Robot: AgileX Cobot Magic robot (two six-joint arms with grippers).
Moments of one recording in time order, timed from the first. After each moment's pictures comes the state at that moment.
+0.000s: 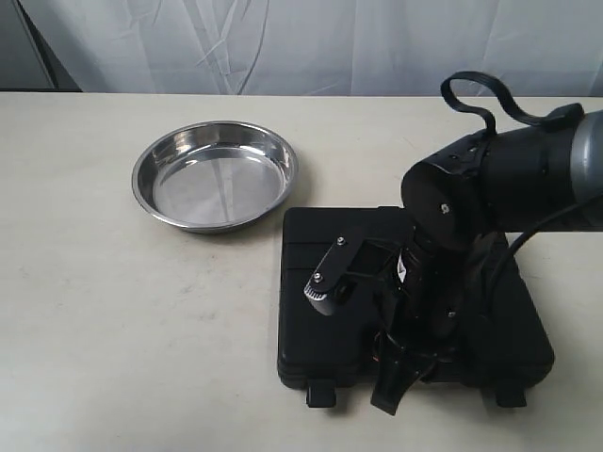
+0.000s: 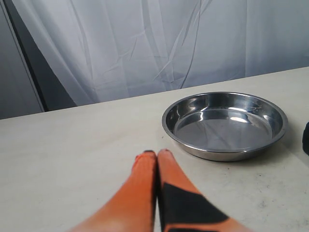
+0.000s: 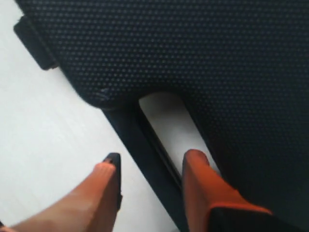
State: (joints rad) left arm -0.04 0.00 0.00 0.05 0.19 0.03; right arm 0.72 1.71 -0.89 0.09 0.87 -0.43
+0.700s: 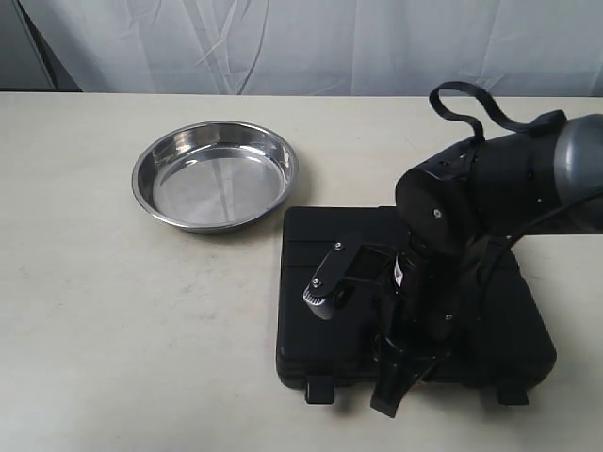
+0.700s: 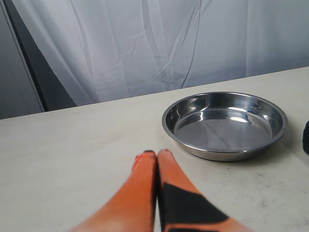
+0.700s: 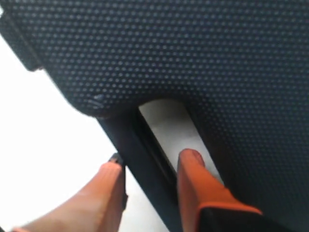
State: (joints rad) left arm -0.04 0.00 0.00 0.05 0.19 0.03; right arm 0.72 1.72 -0.89 0.09 0.87 -0.43
